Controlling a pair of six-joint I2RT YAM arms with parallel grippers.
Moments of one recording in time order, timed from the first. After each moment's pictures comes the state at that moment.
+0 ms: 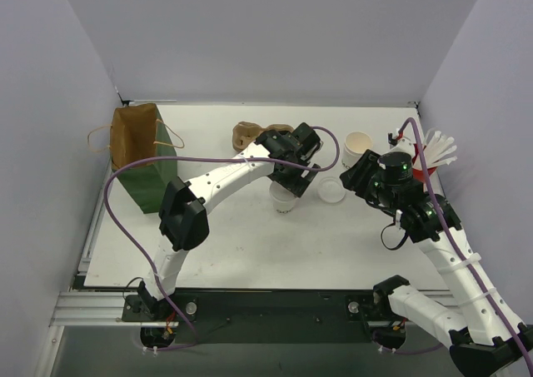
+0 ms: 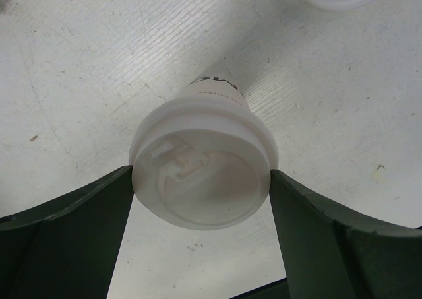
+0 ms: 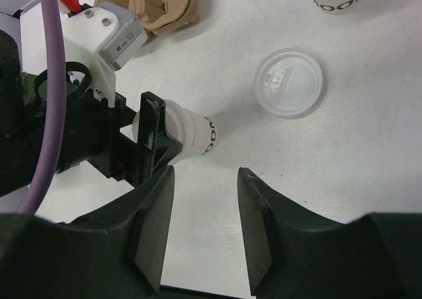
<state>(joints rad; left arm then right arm) -0.89 2.13 2.06 -1.09 -0.16 -0.21 0.42 0.89 1.04 -0.72 0.17 0.71</state>
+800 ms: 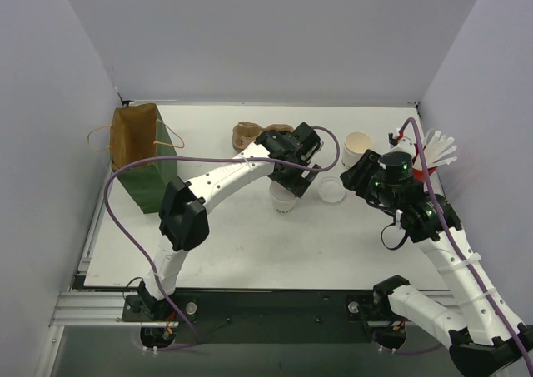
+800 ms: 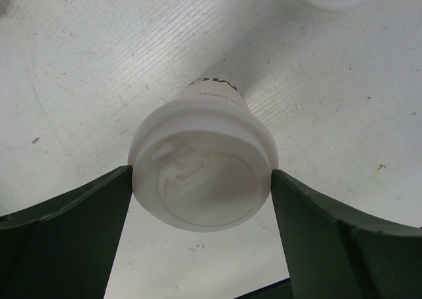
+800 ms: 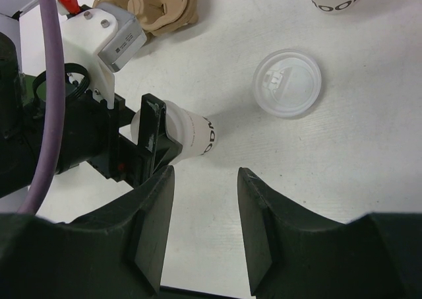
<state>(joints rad) -0.89 2.13 2.06 -1.09 -0.16 -0.20 0.42 0.89 1.04 -0.72 0.17 0.71</state>
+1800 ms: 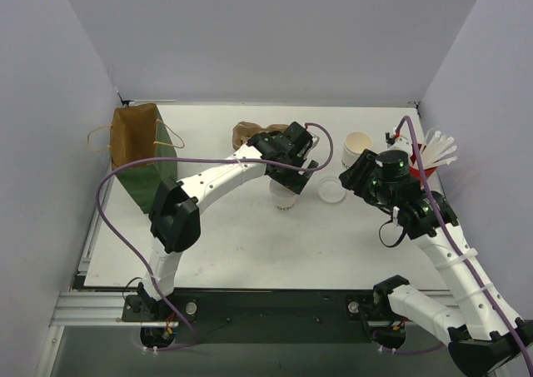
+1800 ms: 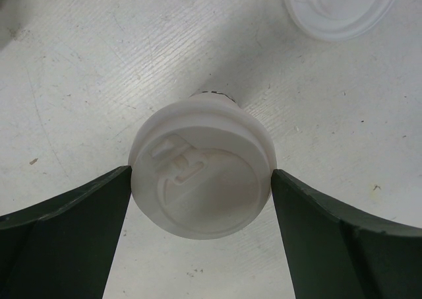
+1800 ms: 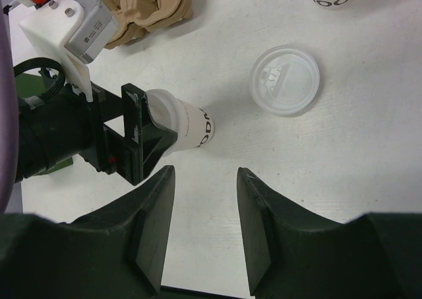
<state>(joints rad) -0.86 2.06 1.92 -0.92 -0.13 -0.20 0.41 0.92 1.04 -0.72 0.17 0.70</state>
